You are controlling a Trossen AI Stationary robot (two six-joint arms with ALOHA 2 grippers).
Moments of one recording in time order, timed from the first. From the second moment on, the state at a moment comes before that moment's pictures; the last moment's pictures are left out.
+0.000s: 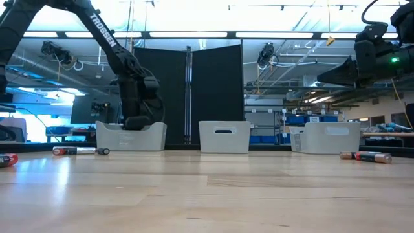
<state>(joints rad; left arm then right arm) 0.94 1.82 1.11 -0.60 -0.07 0.36 -0.34 0.02 0.06 -0.10 0.23 0.02</state>
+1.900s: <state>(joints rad) 0.31 1.16 0.32 0.79 0.13 -0.01 -0.34 0.02 0.06 0.19 0.22 0.02</state>
